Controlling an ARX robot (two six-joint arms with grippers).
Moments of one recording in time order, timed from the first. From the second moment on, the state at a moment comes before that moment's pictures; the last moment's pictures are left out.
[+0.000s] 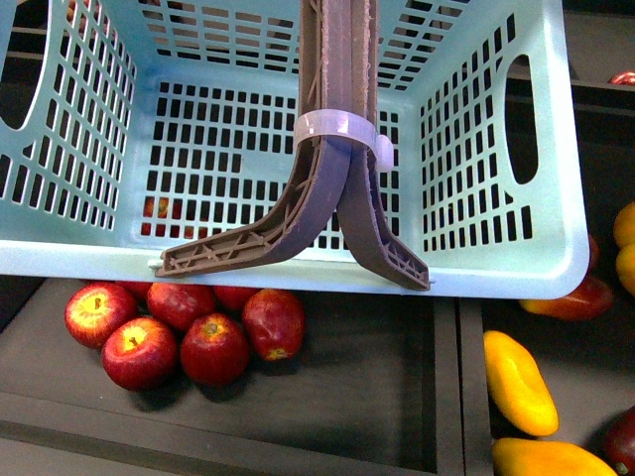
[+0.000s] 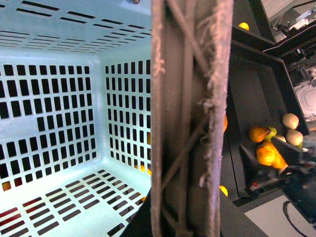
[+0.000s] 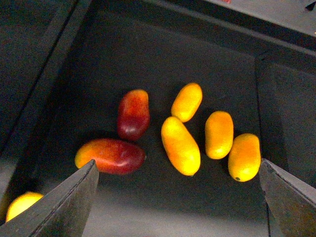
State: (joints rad) left arm -0.51 1.60 1.17 -0.03 0.18 -0.50; right arm -0.24 1.62 0.43 0.68 -0.05 -0.32
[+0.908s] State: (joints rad) left arm -0.51 1.60 1.17 -0.03 0.18 -0.50; right arm -0.28 2.28 0.59 0.75 -0.36 -0.57
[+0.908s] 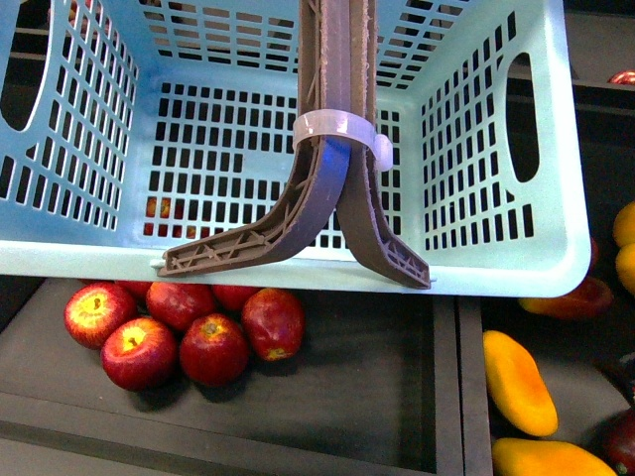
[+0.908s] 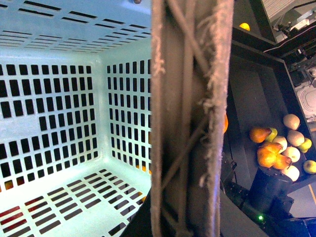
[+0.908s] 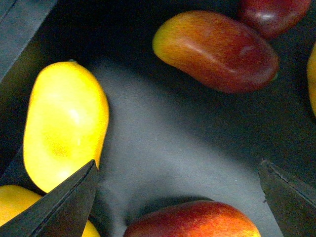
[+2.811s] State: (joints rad) left arm -0.51 1.60 1.17 -0.03 0.18 -0.50; right arm 0.04 2.67 0.76 0.99 -0.18 -0.25
